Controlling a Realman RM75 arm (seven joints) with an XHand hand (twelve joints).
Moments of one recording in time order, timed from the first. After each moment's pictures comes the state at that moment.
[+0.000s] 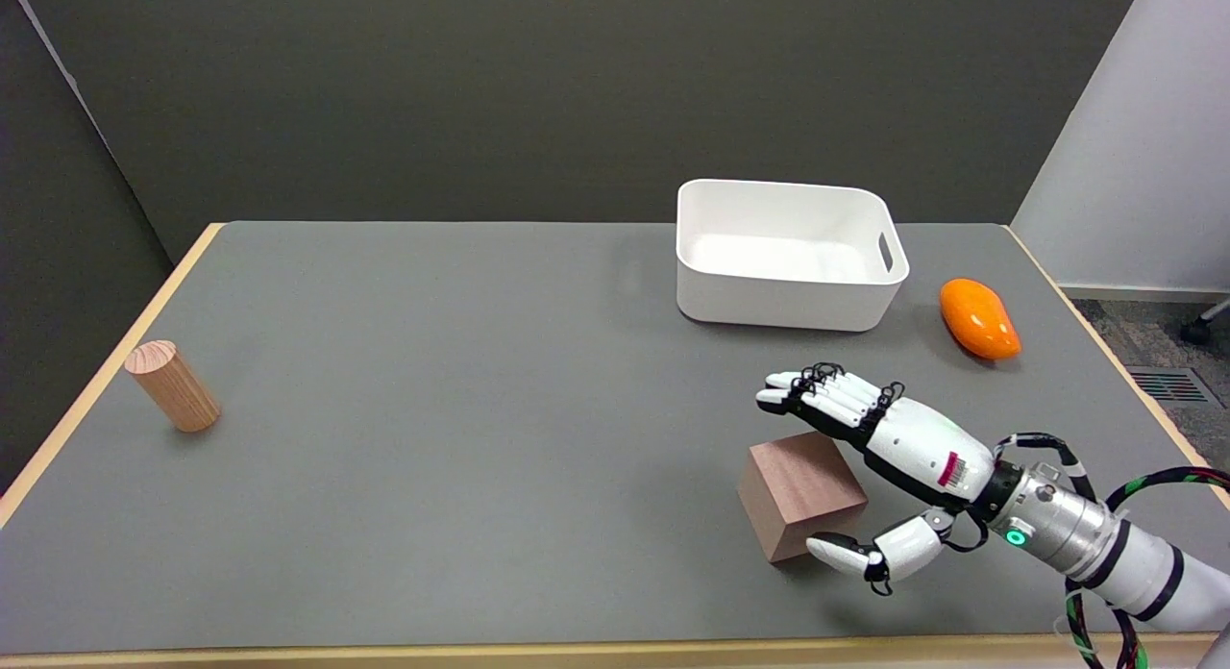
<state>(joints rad) -0.59 -0.86 -1.42 1.36 -0.17 1.02 1.13</state>
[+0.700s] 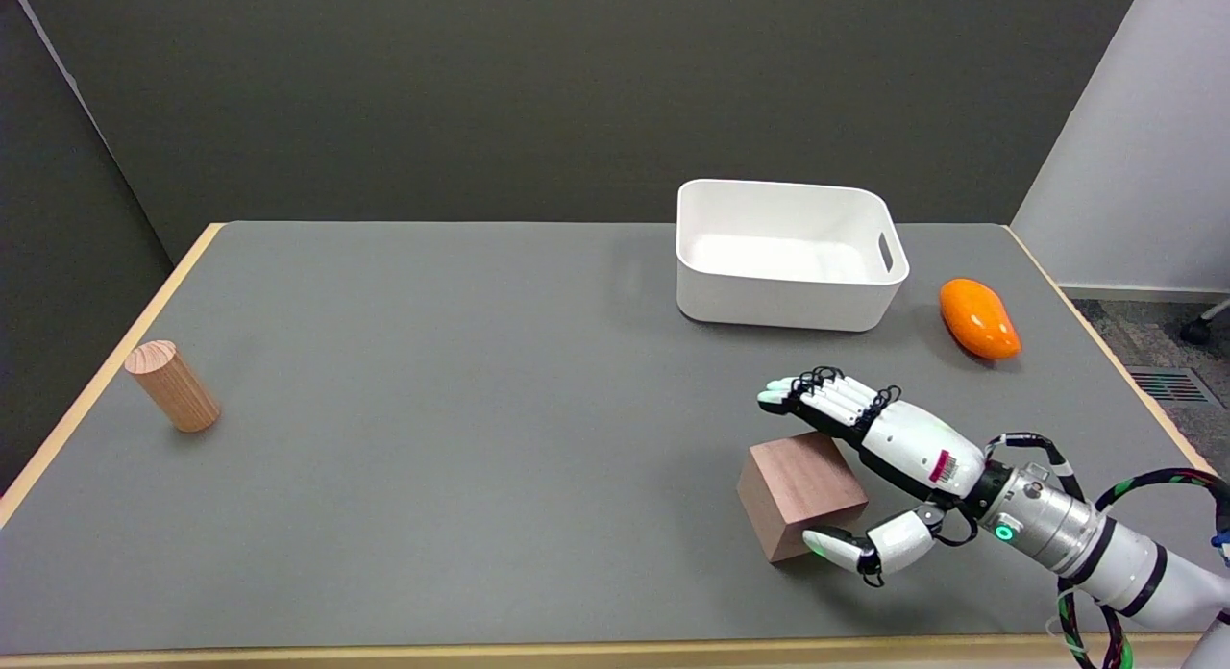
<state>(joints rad) -0.54 -0.86 -1.46 1.31 -0.15 0.99 1.14</state>
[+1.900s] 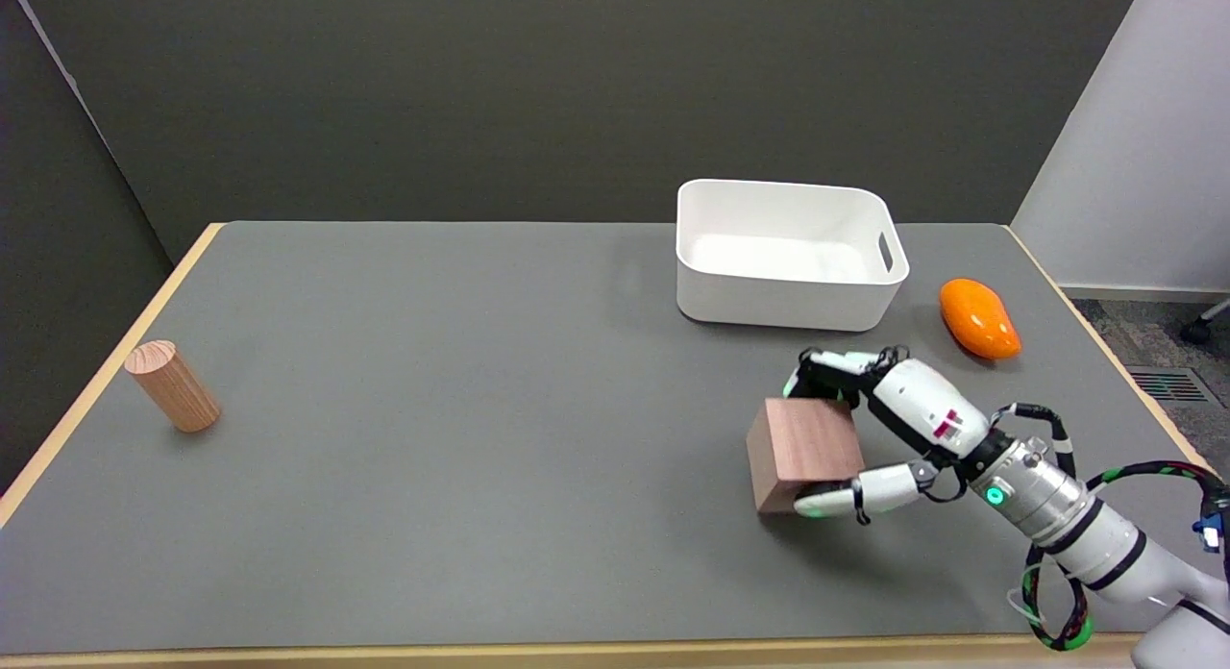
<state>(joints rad) -0.43 -0.90 -1.52 1.22 0.03 1.04 1.05</state>
